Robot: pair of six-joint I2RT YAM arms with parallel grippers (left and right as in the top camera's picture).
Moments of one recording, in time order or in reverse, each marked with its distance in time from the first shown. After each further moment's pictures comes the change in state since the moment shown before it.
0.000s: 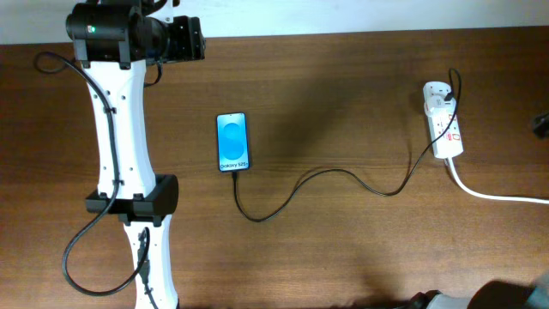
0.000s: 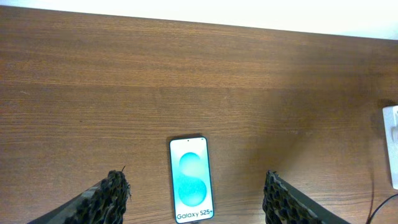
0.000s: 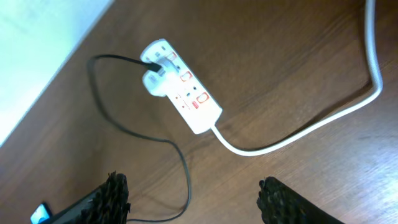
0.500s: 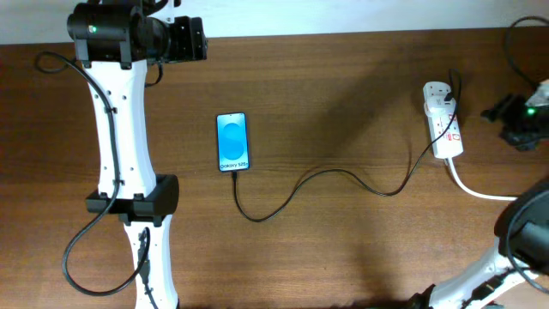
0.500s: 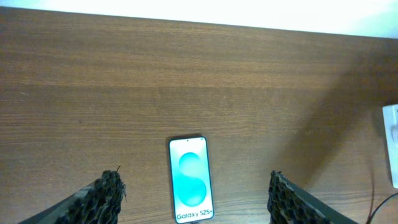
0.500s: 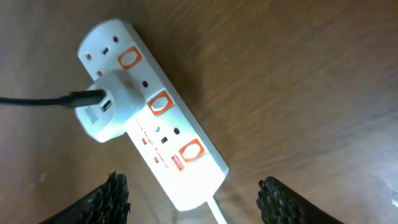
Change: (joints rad) left arm -0.003 0.000 -0.001 -0.001 0.000 0.003; right arm 0.119 0.510 0.000 0.300 -0.007 0.013
